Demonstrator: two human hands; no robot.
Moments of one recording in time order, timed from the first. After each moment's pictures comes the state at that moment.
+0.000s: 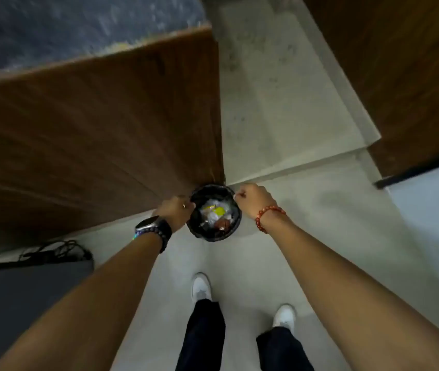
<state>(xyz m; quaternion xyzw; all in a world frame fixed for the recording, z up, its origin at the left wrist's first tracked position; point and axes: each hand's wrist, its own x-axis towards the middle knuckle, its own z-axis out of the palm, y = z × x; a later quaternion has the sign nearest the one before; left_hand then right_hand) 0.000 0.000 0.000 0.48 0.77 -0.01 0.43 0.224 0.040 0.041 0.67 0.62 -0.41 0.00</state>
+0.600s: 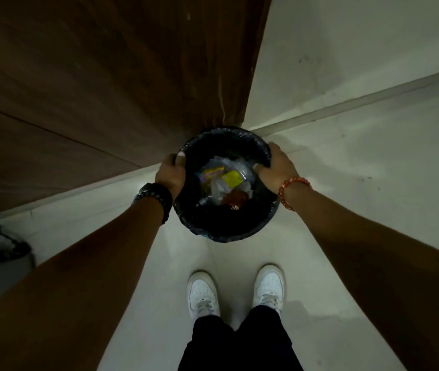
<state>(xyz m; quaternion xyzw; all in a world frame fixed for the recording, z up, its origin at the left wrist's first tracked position) -0.053 0.078 -0.430 0.30 0.79 0.17 0.50 0.199 0.108 -0.377 0.72 0.51 -0.48 0.00</state>
